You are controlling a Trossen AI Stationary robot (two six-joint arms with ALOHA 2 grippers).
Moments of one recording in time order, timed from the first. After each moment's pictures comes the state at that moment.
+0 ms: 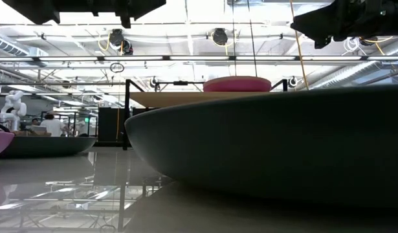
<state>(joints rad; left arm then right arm) -0.03 1.10 0.55 0.76 -0.23 0.16 0.07 0.48 0.22 0.32 0.19 -0.14</state>
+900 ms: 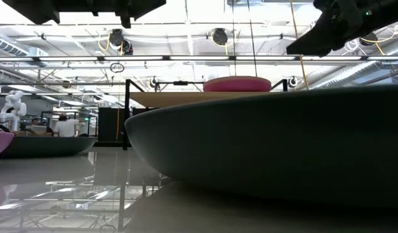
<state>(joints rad) -0.03 1.11 0.55 0.76 -0.23 0.16 0.07 0.61 0.42 -0.13 0.37 0.02</state>
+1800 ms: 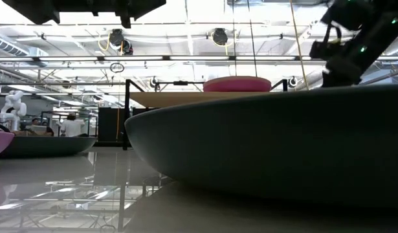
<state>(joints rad) -0.03 1.11 0.55 0.76 -0.23 0.16 -0.14 0.73 0.45 -0.62 0.37 0.28</state>
